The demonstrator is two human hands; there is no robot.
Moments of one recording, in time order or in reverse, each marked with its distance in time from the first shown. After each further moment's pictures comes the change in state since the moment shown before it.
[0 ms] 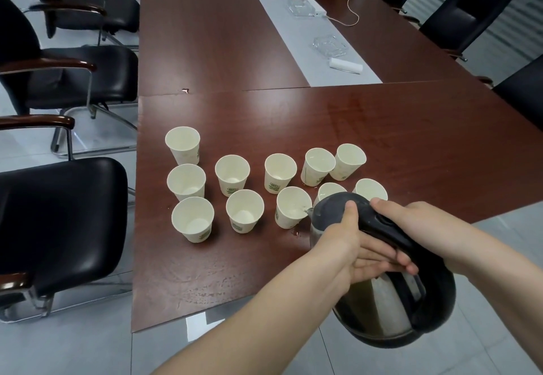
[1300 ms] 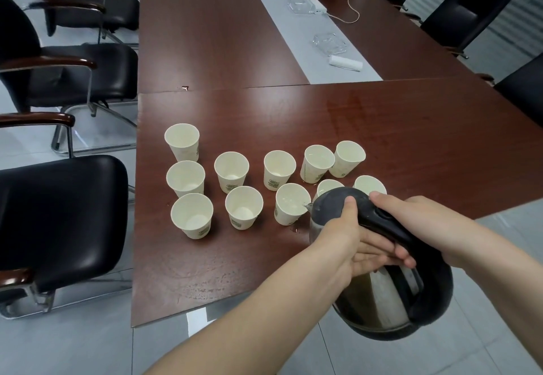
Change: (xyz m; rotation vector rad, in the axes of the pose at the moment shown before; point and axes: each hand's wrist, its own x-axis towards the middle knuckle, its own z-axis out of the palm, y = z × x) left_hand 0.005 -0.001 0.002 0.006 0.032 -0.003; right_hand 0.006 0.004 -0.001 -0.005 -0.007 -0.017
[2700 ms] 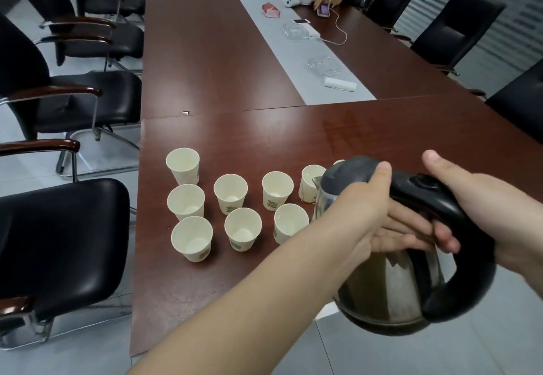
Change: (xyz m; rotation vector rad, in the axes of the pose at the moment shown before) left_hand -0.058 0.062 0.028 0.221 -0.150 0.250; right_hand -0.033 -0.012 -0.047 0.288 0.182 -0.191
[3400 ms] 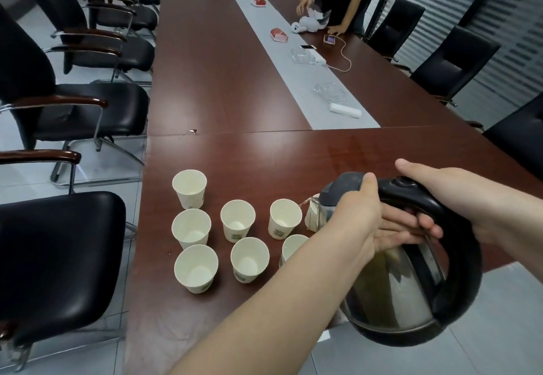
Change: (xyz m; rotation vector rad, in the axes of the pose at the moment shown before) left_hand 0.030 0.033 -0.028 -0.175 0.080 -0.002; right_hand 0.039 -0.063 0.016 -0.133 -0.087 0.069
